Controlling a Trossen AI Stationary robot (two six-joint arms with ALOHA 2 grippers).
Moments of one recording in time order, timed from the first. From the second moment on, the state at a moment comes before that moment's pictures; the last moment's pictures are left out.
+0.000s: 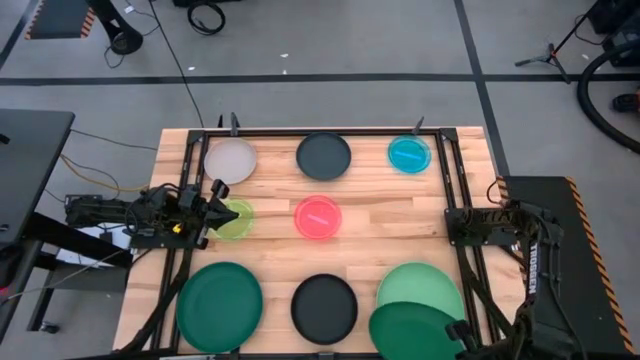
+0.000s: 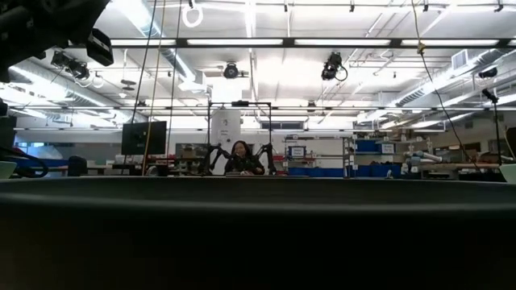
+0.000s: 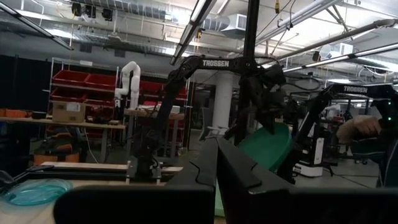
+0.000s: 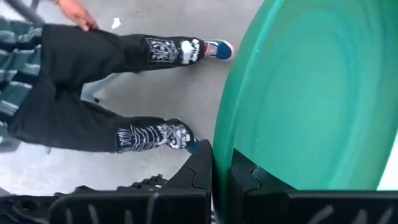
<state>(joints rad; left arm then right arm) -0.05 0.10 0.01 0.47 0.11 -0.17 1.23 1.85 1.93 -1.18 0.26 0.95</state>
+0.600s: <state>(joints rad) -0.05 0.10 0.01 0.47 0.11 -0.17 1.13 2.07 2.12 -1.45 0.08 1.26</state>
